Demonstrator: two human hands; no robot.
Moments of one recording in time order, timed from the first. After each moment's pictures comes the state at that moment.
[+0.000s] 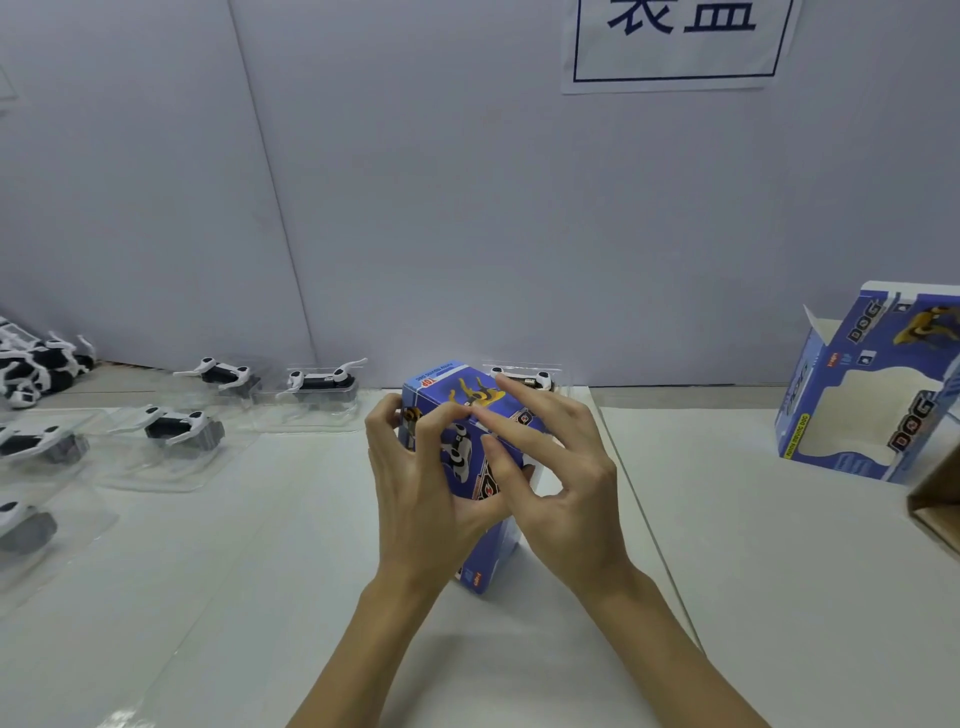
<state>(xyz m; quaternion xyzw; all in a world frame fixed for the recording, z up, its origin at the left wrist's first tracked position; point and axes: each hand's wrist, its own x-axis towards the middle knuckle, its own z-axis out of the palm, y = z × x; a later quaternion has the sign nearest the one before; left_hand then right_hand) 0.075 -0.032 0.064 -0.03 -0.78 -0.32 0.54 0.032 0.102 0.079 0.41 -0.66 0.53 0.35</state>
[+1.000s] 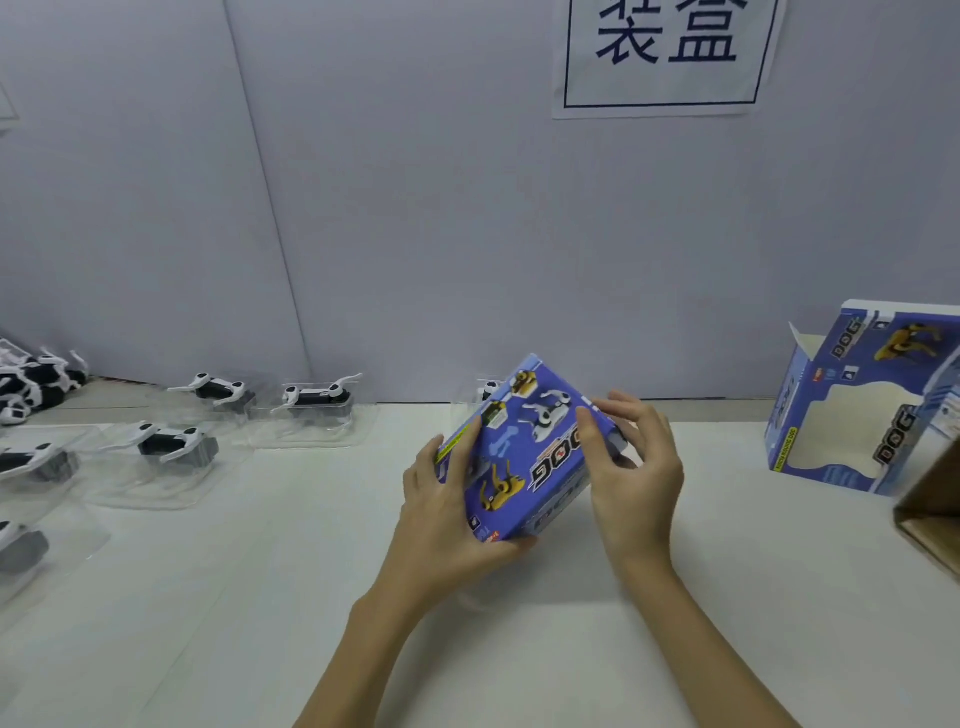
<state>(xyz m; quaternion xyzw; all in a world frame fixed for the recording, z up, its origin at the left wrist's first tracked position) 0.060 -0.045 0.039 0.00 -0.90 -0.36 0.26 -0.014 0.130 0.067 0.16 -0.60 0.72 0.31</state>
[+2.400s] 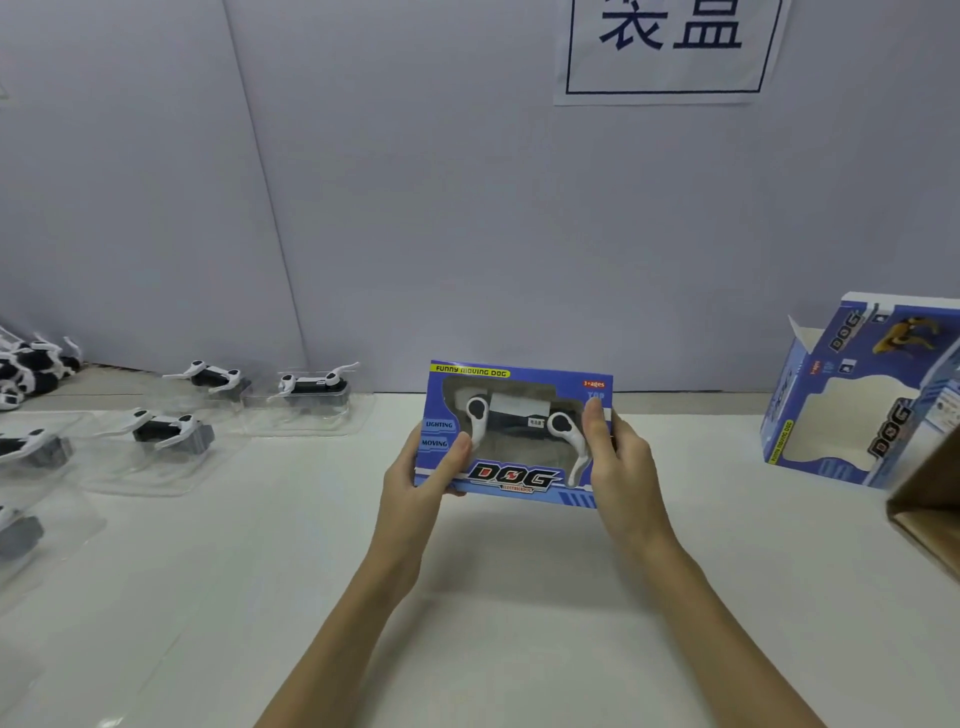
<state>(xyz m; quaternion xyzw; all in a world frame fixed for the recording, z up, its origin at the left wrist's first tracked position) 0.056 -0.049 0.049 0.06 -0.65 -0.71 0.26 -0.020 0.139 0.069 0.19 -0.69 0.70 0.10</state>
